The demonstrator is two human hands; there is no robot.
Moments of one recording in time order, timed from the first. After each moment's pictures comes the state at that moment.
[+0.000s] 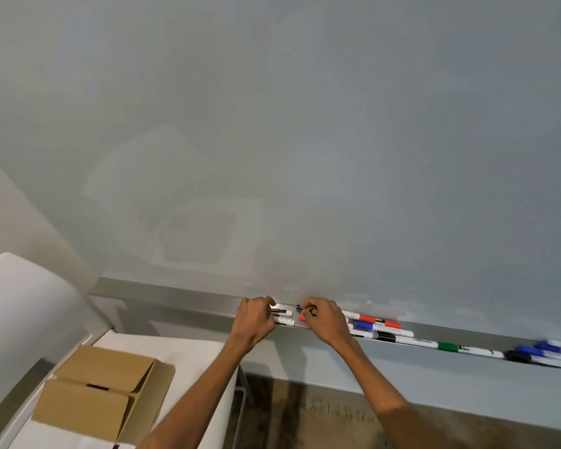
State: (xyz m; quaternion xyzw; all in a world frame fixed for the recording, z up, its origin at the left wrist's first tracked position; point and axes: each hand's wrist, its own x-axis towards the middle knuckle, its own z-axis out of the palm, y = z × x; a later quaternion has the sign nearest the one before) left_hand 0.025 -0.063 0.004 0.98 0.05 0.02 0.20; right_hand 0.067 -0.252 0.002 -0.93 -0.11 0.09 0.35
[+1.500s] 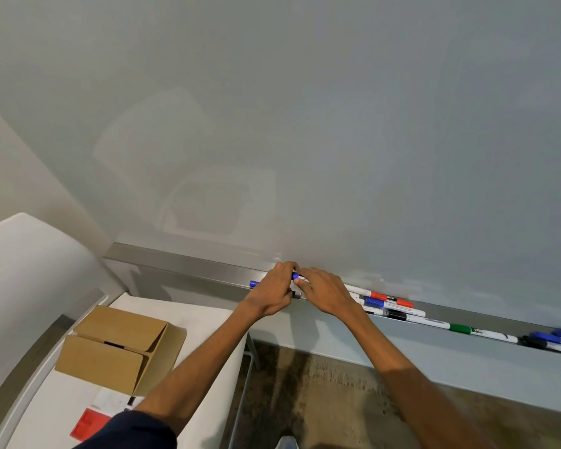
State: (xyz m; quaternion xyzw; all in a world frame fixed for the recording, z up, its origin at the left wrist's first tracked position) left_hand 0.027 -0.065 0.008 0.95 -0.11 0.00 0.28; right_hand 0.074 -0.231 0.013 -0.92 -0.30 0.07 0.22
